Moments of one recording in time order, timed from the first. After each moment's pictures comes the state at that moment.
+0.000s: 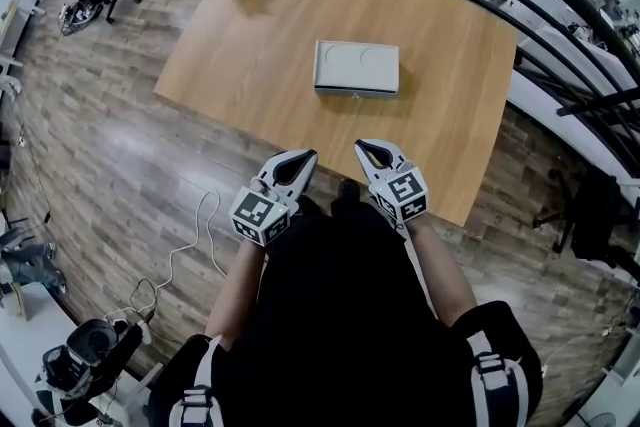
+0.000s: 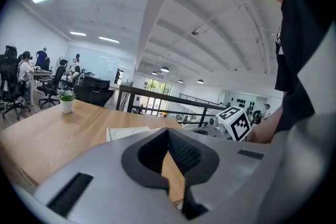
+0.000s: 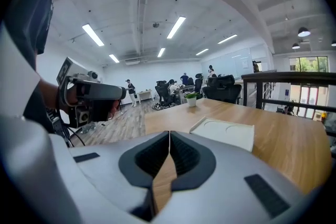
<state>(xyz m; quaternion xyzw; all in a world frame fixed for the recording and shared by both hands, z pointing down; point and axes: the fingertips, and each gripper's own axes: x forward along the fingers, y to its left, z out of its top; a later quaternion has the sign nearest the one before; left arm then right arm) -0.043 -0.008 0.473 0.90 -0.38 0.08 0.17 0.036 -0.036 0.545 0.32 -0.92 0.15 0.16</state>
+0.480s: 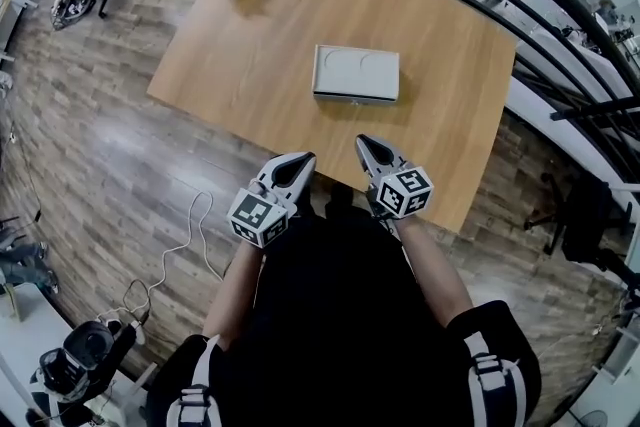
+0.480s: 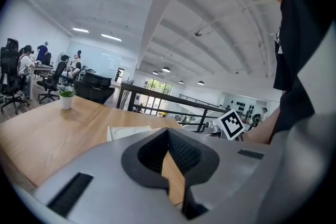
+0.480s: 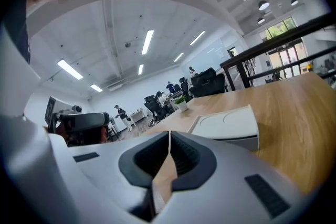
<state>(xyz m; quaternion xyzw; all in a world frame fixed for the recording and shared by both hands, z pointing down) -0.057 -0.029 0.482 0.90 -0.38 0.07 0.18 0.036 -0.077 0.555 0.37 -0.88 0.29 0.04</state>
